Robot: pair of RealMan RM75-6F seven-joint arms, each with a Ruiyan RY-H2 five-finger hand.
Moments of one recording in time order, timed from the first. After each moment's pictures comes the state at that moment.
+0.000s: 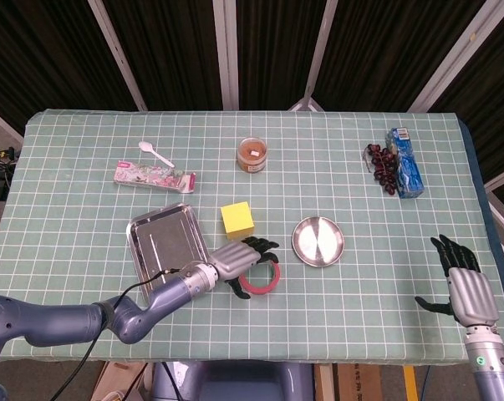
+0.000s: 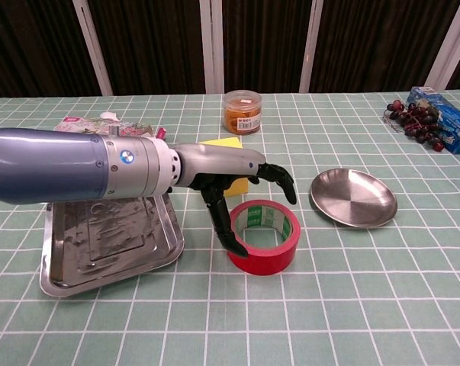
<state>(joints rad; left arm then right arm) -1.07 -1.63 -0.18 -1.50 1.08 0.57 0.13 0.15 -1.11 0.08 -1.73 -1.31 1.31 -0.02</state>
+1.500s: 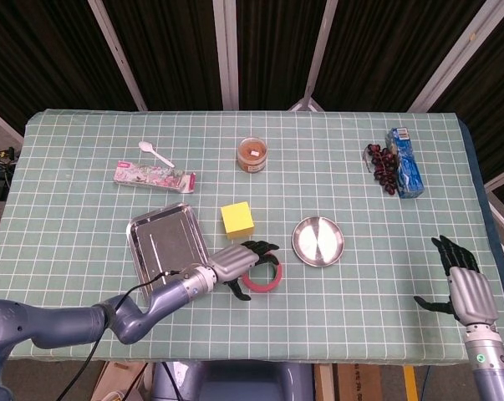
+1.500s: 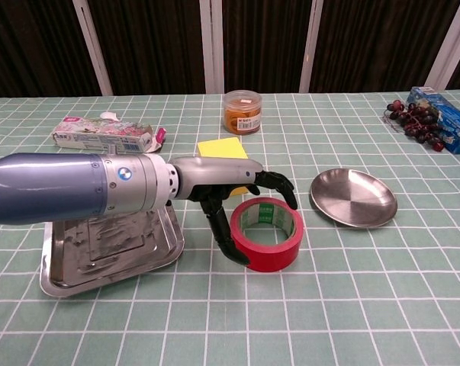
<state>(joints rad) -1.04 -1.69 -0.15 -1.39 1.29 0.60 -0.12 0.16 -1.11 0.09 -1.72 -1.28 1.27 0.03</state>
